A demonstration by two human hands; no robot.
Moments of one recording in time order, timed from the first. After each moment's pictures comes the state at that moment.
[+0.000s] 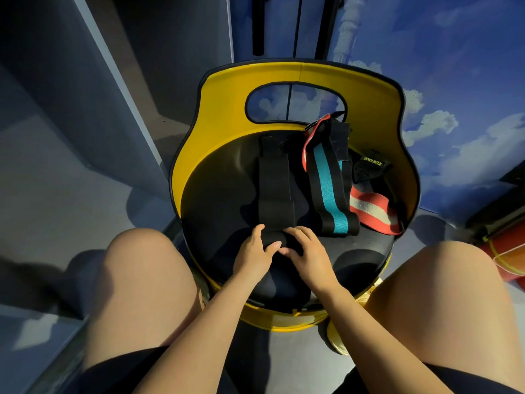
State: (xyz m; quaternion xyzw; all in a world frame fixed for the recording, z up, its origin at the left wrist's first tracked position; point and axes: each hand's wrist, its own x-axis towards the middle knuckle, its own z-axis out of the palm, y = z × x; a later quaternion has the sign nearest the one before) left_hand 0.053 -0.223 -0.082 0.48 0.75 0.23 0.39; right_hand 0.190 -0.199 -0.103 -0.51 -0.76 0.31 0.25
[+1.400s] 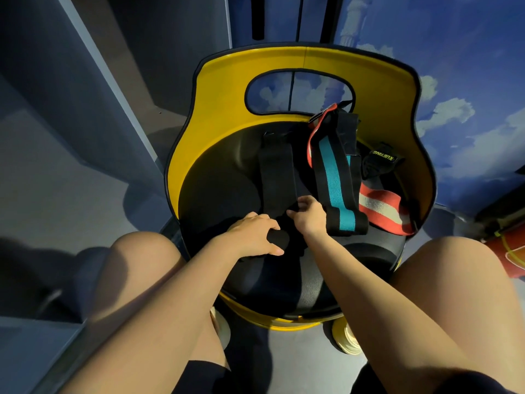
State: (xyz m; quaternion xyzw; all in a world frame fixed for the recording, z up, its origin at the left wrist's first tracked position) left_hand 0.016 -0.171 -0.054 0.69 0.64 -0.03 0.33; right_hand 0.150 -0.105 -0.107 -0.68 -0.52 0.43 0.28
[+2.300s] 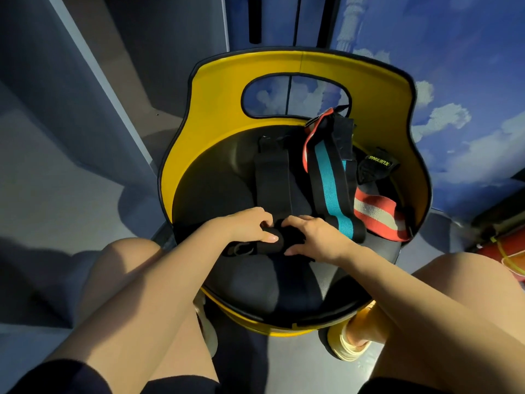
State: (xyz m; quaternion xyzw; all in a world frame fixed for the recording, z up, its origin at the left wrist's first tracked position) left_hand 0.008 -0.140 -0.050 0.69 0.62 -0.05 0.39; right_hand 0.198 -0.127 -0.059 -0.42 -0.86 0.29 -0.01
